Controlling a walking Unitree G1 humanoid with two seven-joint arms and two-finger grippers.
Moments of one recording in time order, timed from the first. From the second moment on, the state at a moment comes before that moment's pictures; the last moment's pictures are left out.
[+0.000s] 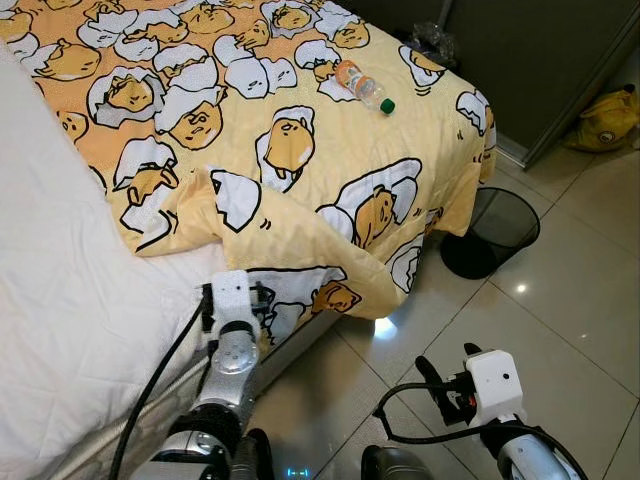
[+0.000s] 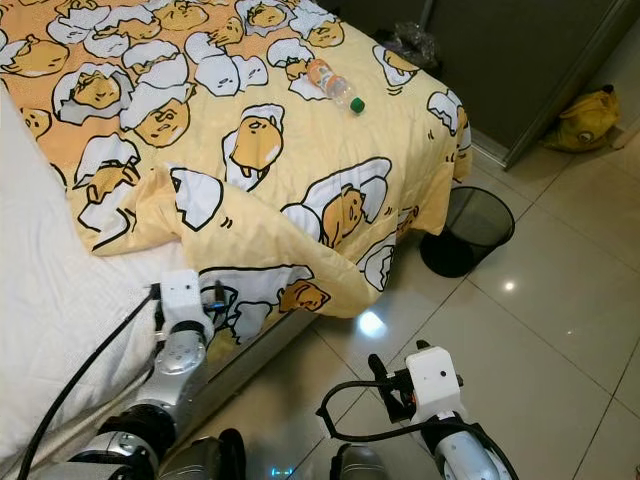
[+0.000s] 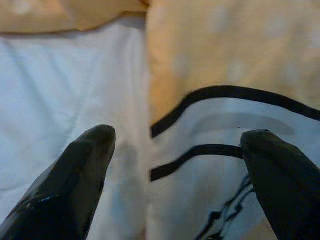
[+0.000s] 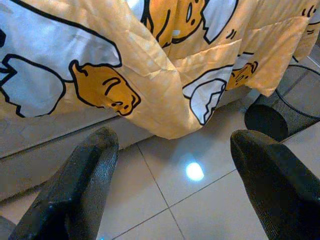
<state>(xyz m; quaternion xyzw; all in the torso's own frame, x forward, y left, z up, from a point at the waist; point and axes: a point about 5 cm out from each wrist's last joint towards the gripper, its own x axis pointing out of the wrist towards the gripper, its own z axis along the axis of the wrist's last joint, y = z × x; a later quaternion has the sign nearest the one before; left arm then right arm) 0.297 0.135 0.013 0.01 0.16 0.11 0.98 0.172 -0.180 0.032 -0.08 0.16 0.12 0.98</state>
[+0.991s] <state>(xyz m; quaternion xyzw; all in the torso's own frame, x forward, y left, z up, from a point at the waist) 0.324 0.132 0.023 -0.02 0.23 0.08 0.97 0.153 -0.168 0.028 -0.08 0.20 0.20 0.96</state>
